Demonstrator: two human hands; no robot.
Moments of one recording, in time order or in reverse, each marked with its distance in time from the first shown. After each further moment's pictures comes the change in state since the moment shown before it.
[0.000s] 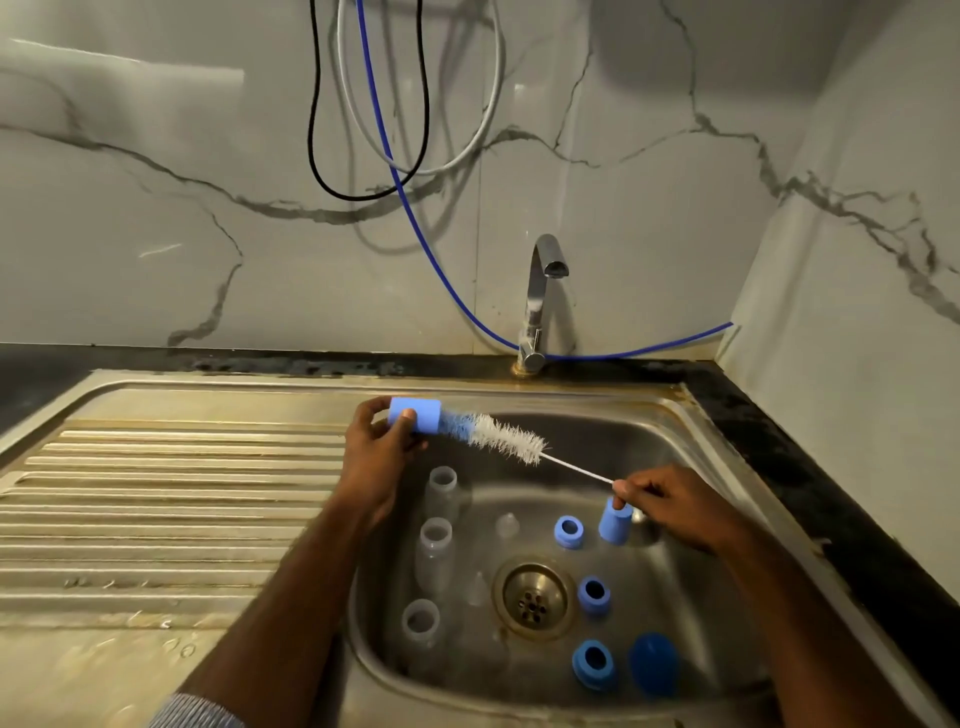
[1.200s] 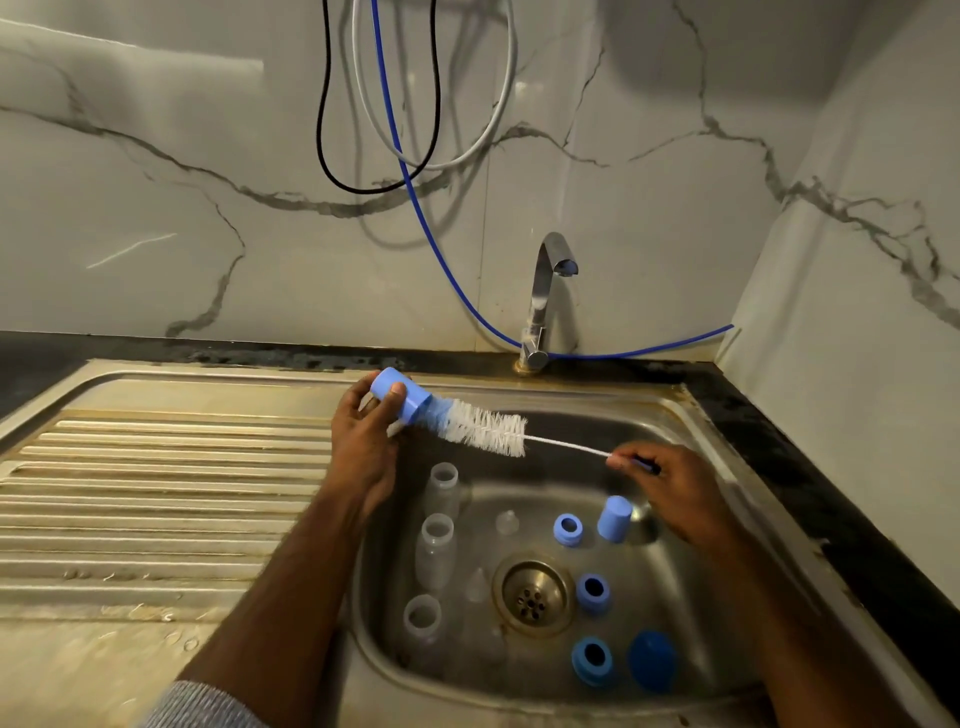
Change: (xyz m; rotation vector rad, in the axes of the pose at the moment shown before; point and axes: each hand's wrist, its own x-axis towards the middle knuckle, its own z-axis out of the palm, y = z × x) left_hand 0.007 0.011 -0.007 -0.306 0.005 0.025; right_hand 0.010 -0.009 0.011 0.036 0.294 -0.075
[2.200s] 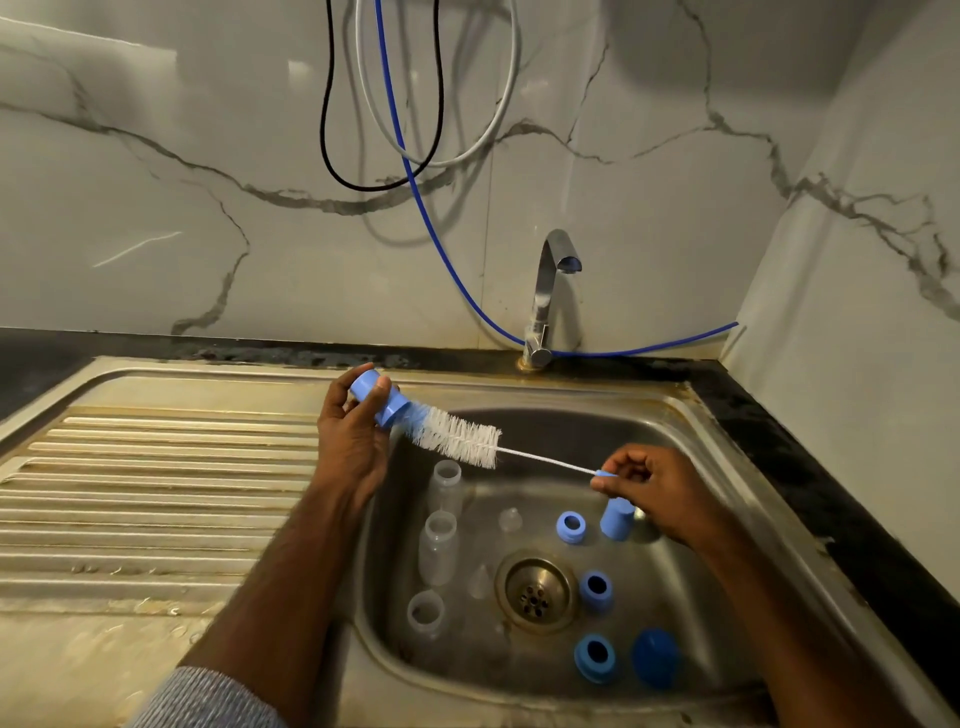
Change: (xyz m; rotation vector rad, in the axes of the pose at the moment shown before) left_hand 0.012 0.005 -0.011 -0.083 0.022 0.043; right_hand -0.001 -0.008 0.013 0.322 -0.163 0.012
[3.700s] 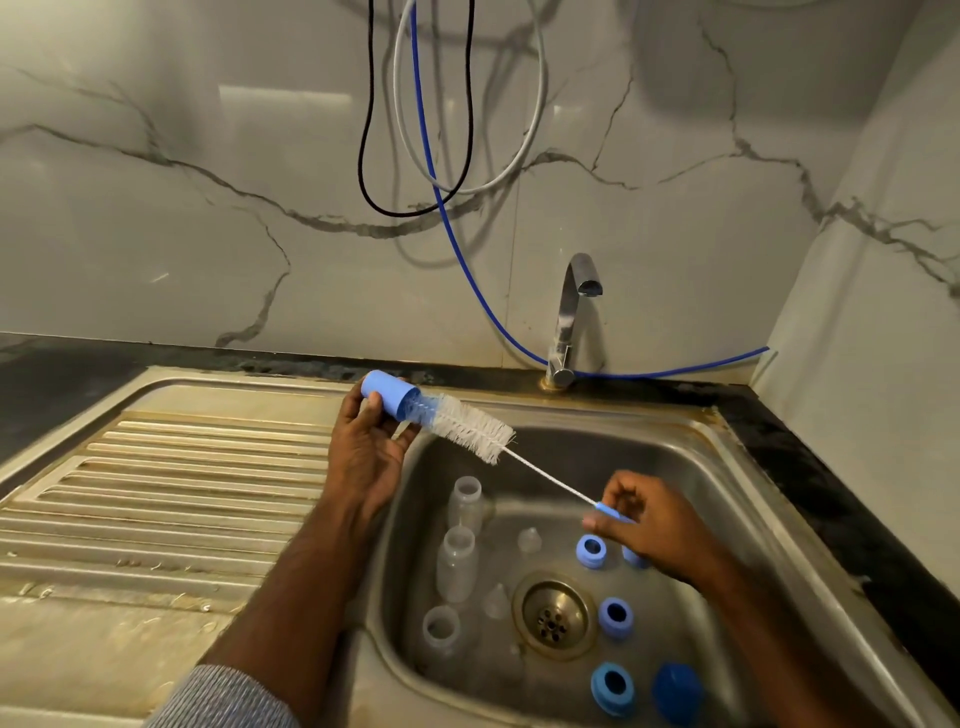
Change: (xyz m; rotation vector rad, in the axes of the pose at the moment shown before) left_hand -0.005 0.015 -0.002 -0.221 0.006 -0.068; right_hand -0.004 -0.007 0.018 -0.154 -0.128 -0.084
